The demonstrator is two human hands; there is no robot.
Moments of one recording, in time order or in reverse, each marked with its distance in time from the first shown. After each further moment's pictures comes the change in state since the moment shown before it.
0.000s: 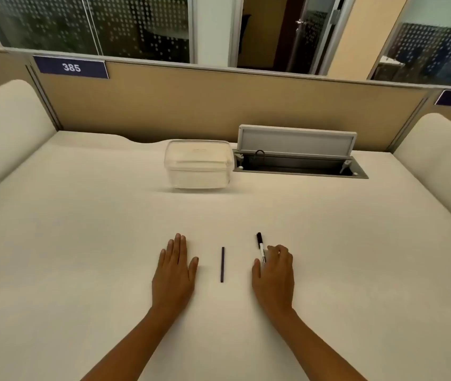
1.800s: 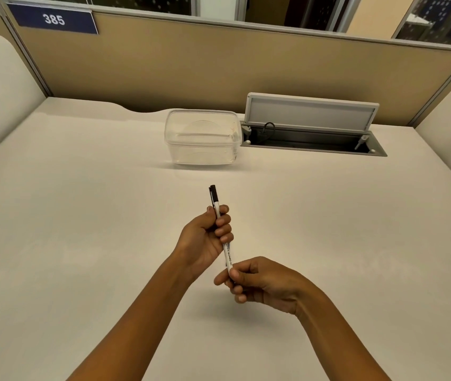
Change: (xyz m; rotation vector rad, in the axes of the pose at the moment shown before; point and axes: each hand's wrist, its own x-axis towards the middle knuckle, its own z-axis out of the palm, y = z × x) left_hand 0.028 0.087 -0.087 -1.977 -0.462 -0.492; right_hand 0.015 -0.059 -0.077 1.062 -1.356 0.502
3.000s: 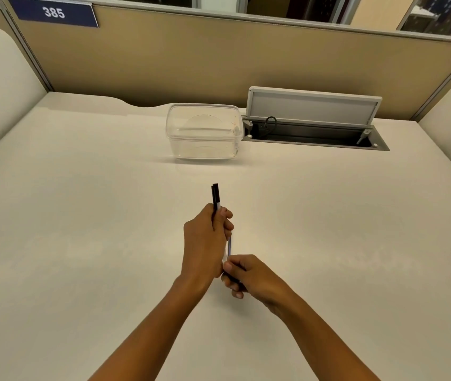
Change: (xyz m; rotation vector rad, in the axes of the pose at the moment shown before) left_hand -0.019 -0.022 0.006 1.002 0.406 0.478; right_hand 0.023 0.024 0.019 -0.335 0.303 -0.071
